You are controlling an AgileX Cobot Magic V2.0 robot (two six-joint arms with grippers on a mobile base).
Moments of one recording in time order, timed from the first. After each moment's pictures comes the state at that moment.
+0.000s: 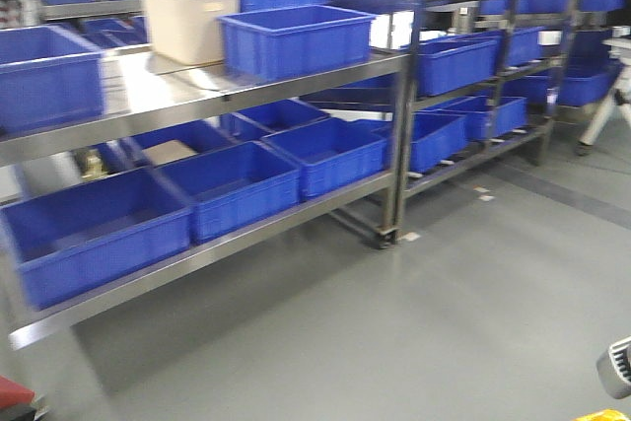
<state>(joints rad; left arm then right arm) -0.41 0.72 -0.79 -0.03 0.72 0.04 0.34 0.87 -0.75 -0.06 0.86 0.03</state>
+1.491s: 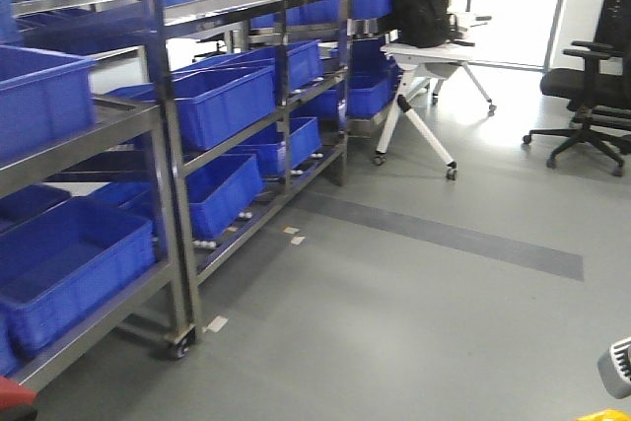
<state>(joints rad) -0.41 0.72 -0.79 -0.03 0.72 0.04 0.34 0.87 -0.75 -0.06 0.86 0.03</state>
